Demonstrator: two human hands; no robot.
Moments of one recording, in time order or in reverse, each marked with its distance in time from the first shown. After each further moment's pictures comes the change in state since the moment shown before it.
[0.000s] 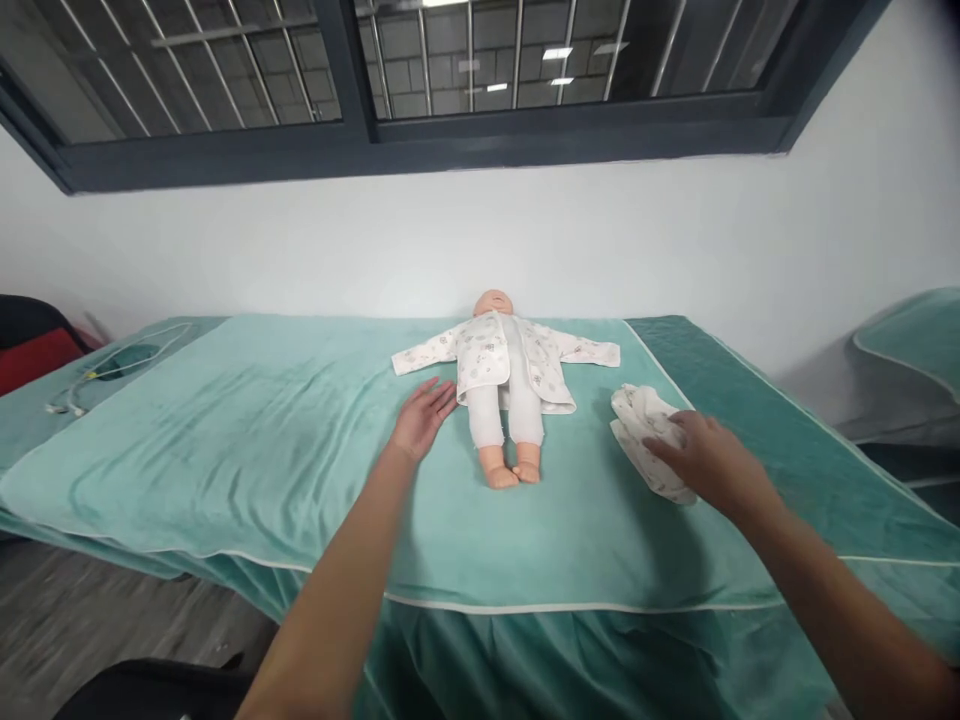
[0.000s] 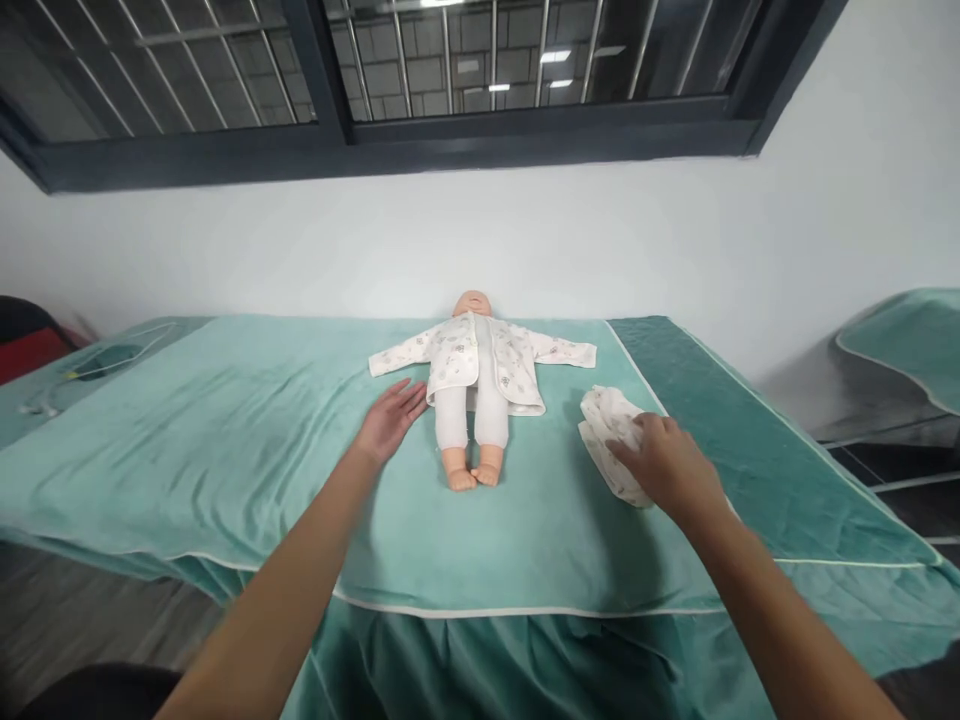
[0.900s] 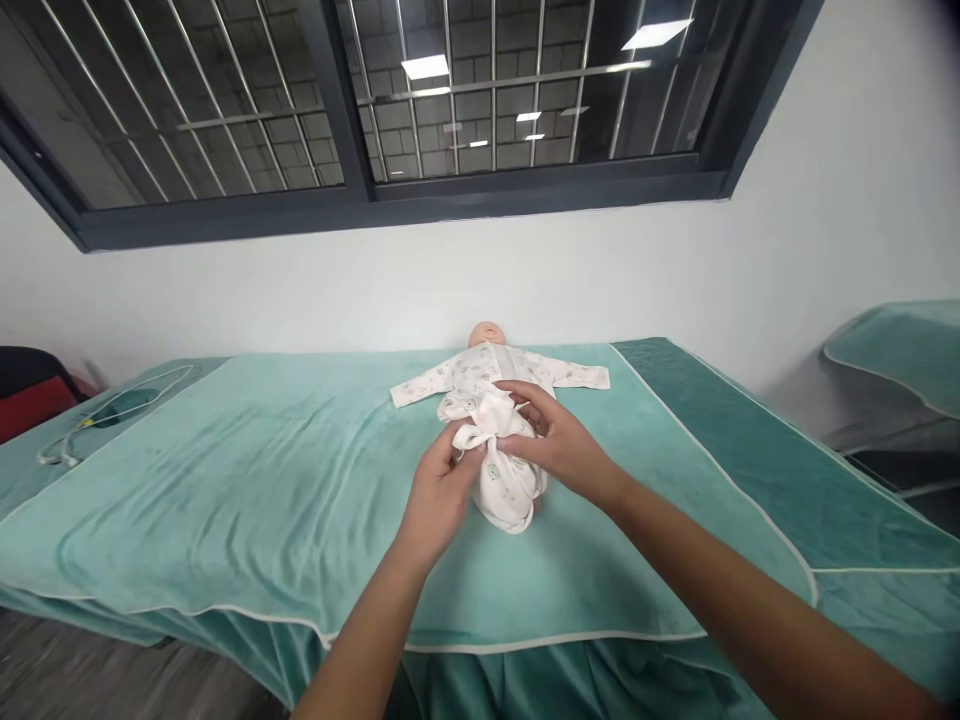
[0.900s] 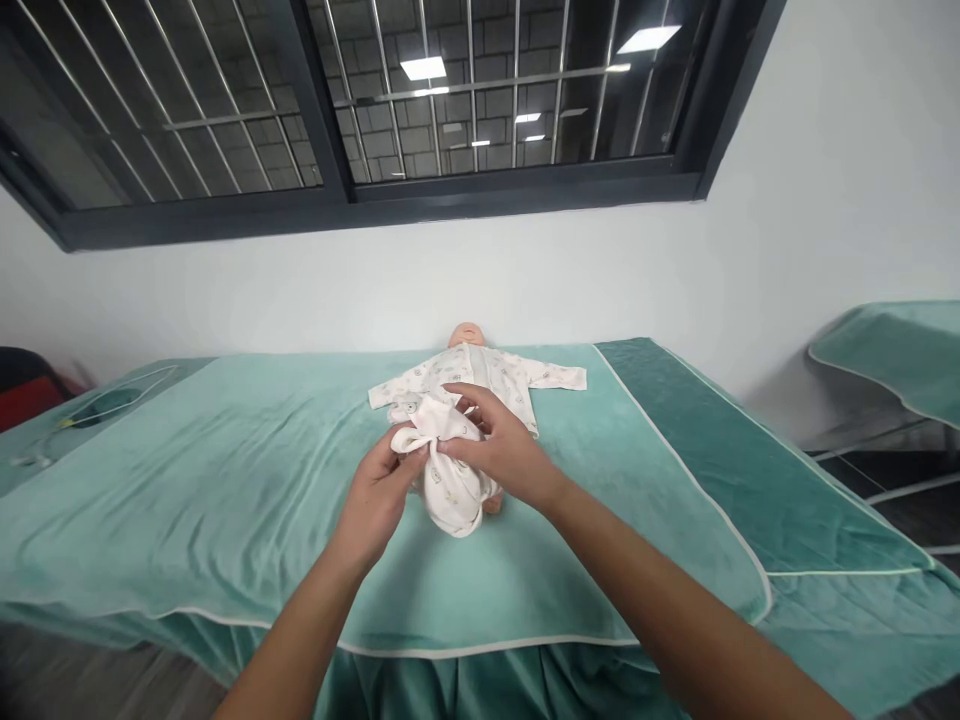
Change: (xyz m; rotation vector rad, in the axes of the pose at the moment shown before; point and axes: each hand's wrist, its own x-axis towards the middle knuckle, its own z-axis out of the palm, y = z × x) left_hand -0.141 0.048 0.108 0.650 -0.217 0.260; right_hand -0.013 -0.214 -0.048 1.239 -0.382 -0.364
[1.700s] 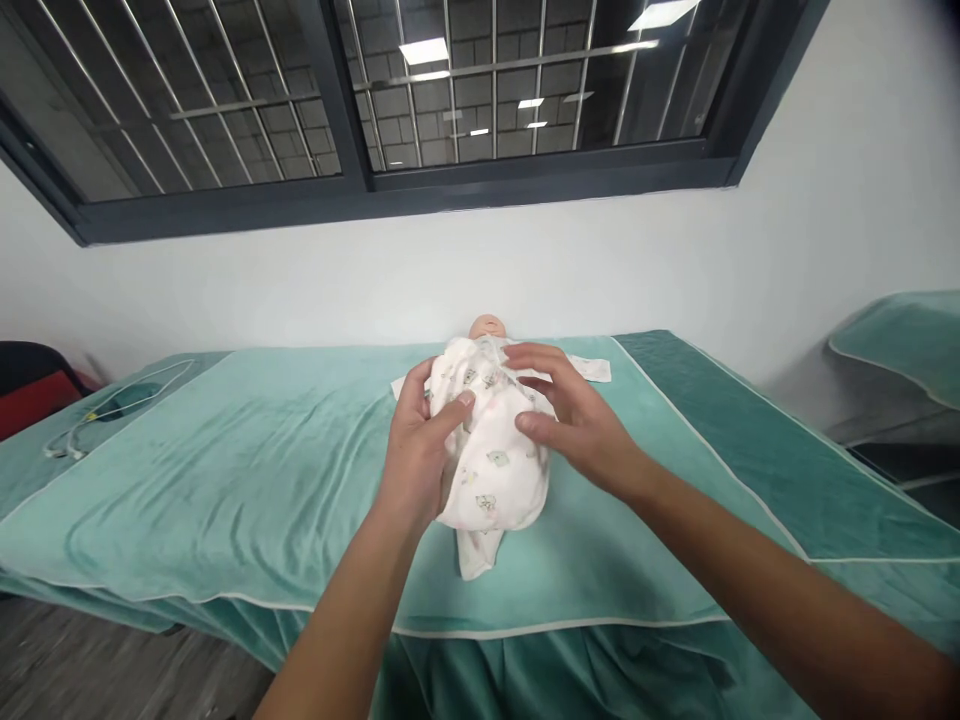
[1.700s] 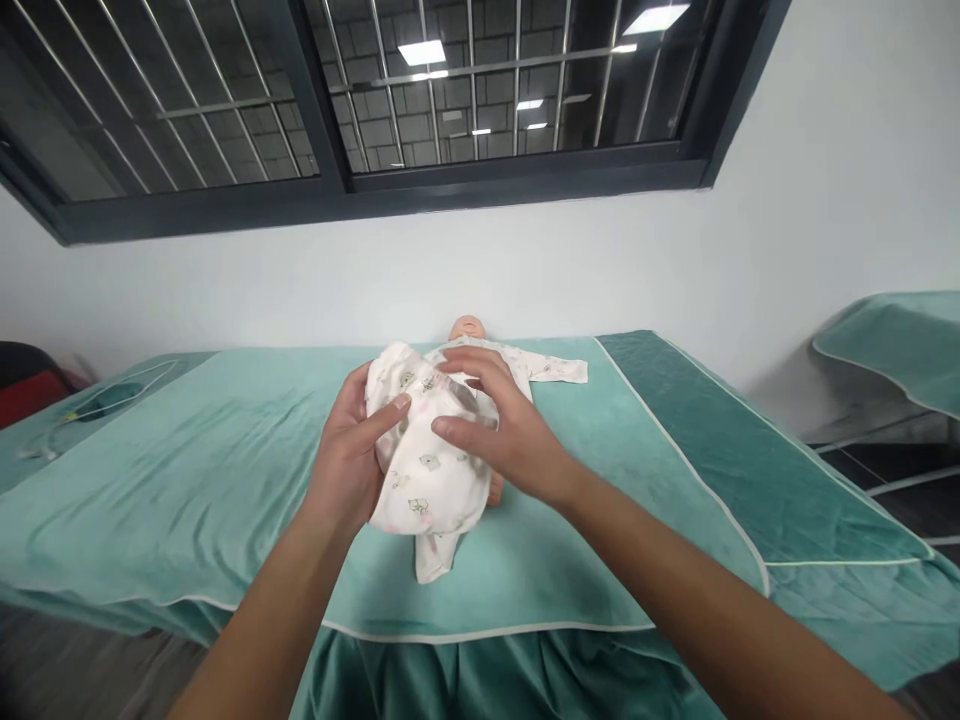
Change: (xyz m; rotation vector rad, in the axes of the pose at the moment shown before) left_hand 0.015 0.048 0.009 -0.318 0.131 -0.006; right_hand -0.009 -0.041 -0.008 -0.154 -0.029 -0.394
